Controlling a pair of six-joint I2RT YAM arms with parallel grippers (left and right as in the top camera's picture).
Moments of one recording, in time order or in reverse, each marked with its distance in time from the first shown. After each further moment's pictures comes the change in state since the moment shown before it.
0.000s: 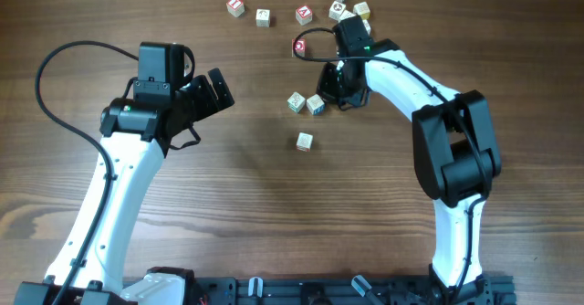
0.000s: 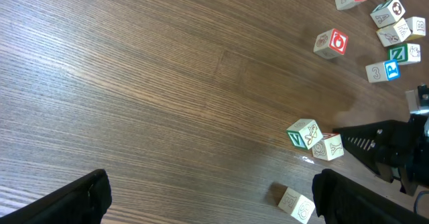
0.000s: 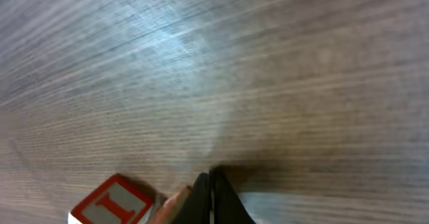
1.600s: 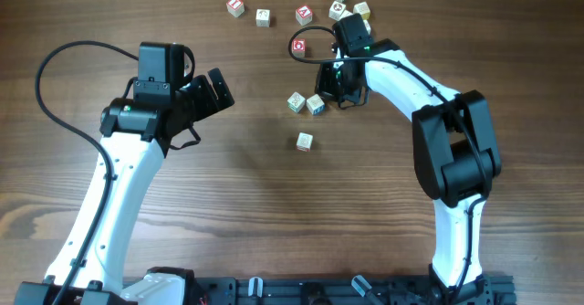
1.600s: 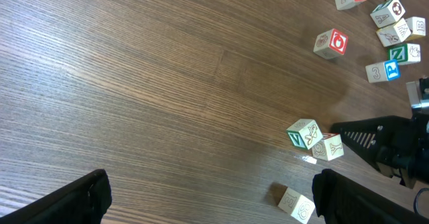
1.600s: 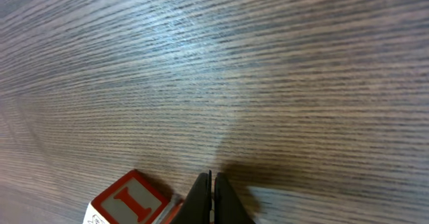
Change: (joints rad) left arm 0.000 0.000 0.000 0.000 0.000 0.000; right arm 0.000 0.000 0.000 0.038 -0.038 -0.102
